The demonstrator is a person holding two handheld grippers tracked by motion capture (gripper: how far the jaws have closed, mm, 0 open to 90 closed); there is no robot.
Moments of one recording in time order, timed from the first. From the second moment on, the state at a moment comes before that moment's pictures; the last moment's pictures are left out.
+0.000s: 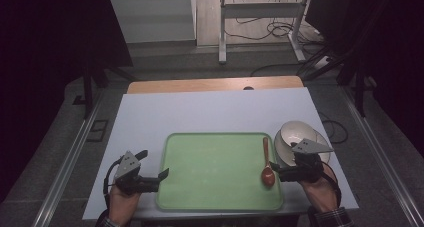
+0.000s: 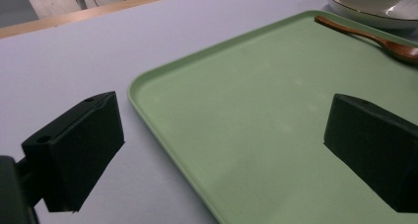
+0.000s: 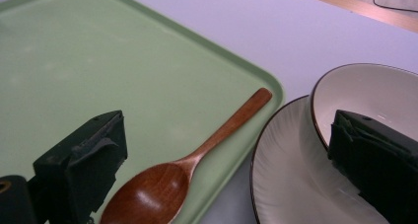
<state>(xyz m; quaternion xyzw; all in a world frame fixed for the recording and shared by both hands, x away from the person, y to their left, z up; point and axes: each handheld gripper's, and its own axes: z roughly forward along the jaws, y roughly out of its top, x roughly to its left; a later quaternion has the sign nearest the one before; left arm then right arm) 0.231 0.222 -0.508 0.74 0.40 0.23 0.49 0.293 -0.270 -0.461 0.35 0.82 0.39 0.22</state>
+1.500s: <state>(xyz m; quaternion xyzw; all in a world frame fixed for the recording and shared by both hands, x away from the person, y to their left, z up) 0.231 0.224 -0.508 0.74 0.40 0.23 0.49 0.273 -0.322 -0.479 0.40 0.80 0.39 0.24</state>
